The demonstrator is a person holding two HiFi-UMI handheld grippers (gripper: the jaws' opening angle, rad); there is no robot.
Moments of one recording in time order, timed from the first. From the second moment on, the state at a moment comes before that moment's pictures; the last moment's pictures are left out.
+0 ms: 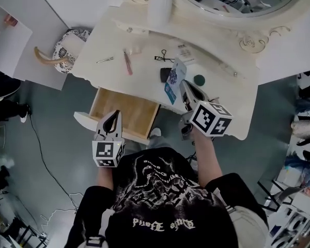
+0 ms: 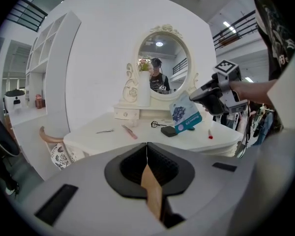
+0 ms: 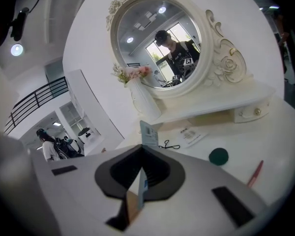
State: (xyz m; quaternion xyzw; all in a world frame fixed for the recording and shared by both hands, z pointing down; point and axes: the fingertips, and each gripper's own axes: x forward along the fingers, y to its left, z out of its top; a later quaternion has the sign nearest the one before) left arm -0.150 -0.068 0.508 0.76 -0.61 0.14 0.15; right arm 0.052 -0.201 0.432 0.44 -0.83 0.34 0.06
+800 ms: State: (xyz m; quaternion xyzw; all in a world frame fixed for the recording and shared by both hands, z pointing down) left arm -0.212 -0.033 0.499 0.71 -0.68 0.11 0.16; right arm -0.061 -0.163 0.424 0.32 -0.89 0.32 0.10
